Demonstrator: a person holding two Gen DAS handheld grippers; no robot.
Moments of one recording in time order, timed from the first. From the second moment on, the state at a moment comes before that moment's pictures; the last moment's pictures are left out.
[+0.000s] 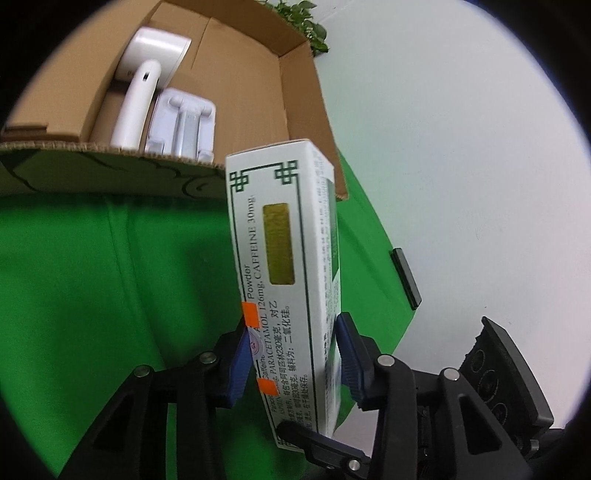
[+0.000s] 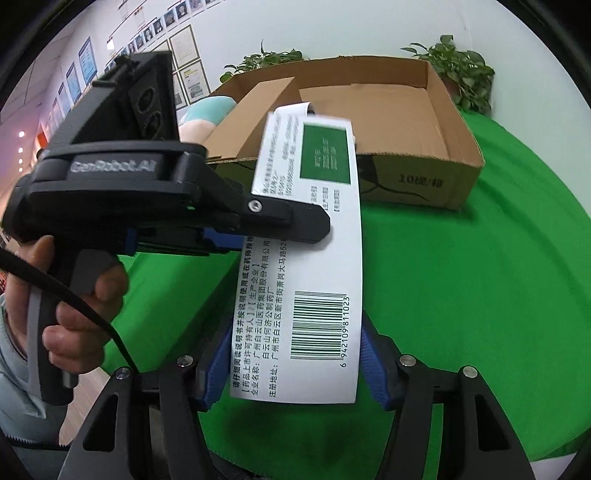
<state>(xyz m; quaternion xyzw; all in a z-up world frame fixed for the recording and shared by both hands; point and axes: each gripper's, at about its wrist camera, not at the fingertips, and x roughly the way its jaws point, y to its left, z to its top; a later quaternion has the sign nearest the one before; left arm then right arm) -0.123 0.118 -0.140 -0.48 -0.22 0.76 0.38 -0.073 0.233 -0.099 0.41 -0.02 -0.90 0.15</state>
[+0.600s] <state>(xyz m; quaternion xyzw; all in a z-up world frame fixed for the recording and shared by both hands) -0.144 0.119 -0.030 -0.37 -0.13 0.83 0.40 -0.104 0.229 -0.020 0.29 -0.01 -0.95 0.14</state>
